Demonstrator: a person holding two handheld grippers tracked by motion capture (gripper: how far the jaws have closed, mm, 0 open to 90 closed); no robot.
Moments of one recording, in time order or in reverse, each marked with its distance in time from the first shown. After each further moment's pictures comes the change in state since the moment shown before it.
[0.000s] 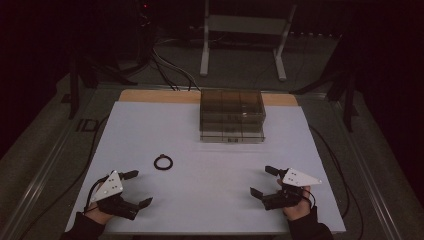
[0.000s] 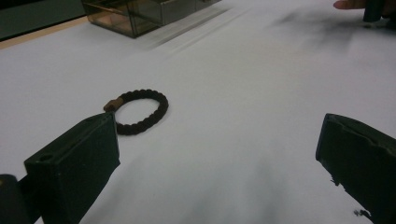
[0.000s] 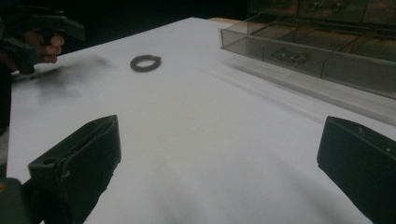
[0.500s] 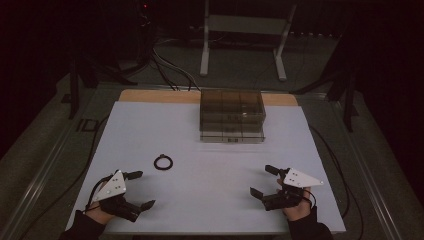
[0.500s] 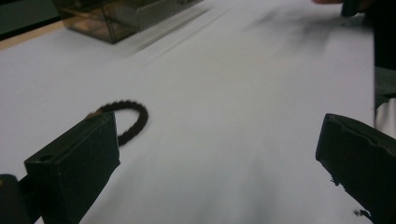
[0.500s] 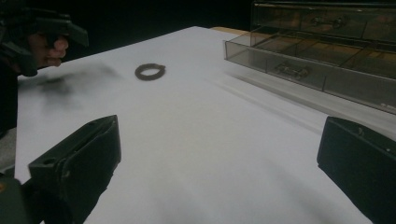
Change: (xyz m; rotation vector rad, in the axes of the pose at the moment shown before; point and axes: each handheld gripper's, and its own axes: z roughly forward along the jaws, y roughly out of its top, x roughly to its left) left arm -0.007 0.017 0.001 0.011 -0.070 0.033; right arm 0.005 0.005 -0.003 -0.031 0.004 -0.019
